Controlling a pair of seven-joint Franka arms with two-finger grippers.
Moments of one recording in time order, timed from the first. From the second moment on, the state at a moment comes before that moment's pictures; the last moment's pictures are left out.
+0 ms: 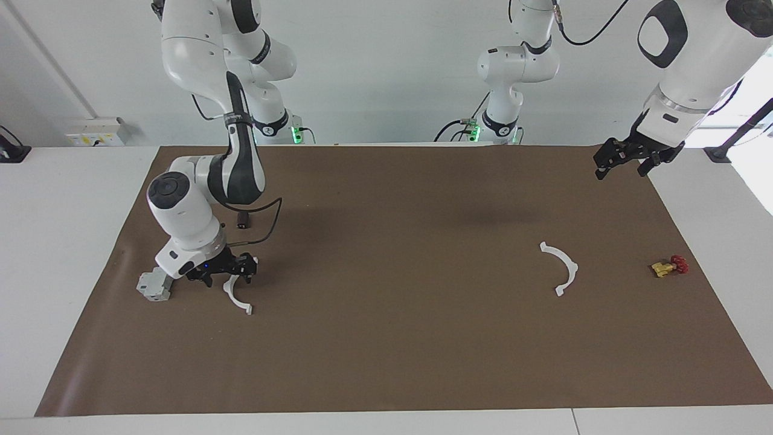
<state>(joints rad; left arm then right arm) -0.05 -0.01 0.05 -1.66 0.03 1.61 0.02 0.01 0.40 -0.03 -1.85 0.02 2.29 -0.11</state>
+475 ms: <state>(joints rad) -0.05 -0.02 0.05 -1.75 0.03 1.75 0.03 0.00 0.41 -0.03 -1.87 0.05 2.32 -0.14</state>
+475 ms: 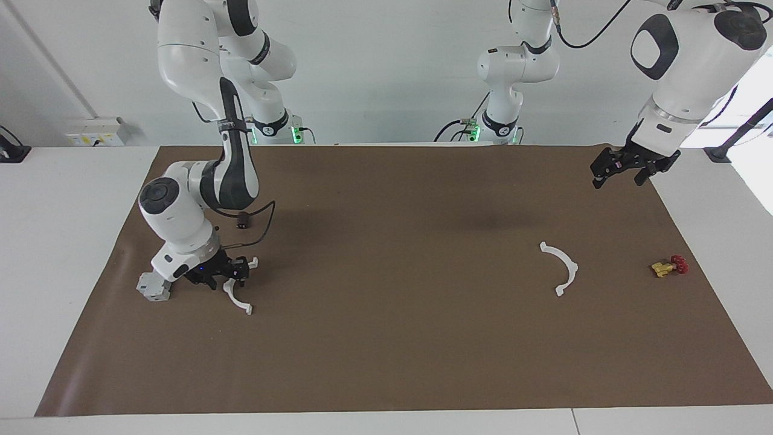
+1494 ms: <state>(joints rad) -0.03 0.25 0.05 -1.97 0.03 2.33 0.03 0.18 0.45 -0.02 -1.59 0.05 2.06 0.05</state>
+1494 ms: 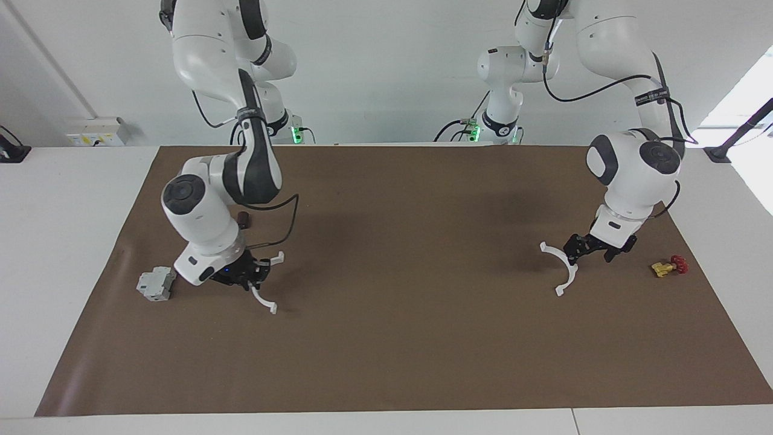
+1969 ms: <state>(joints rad) -0.03 0.27 0.05 -2.04 0.03 2.42 0.05 0.49 0.55 -0.02 -1.49 0.04 2.09 0.28</state>
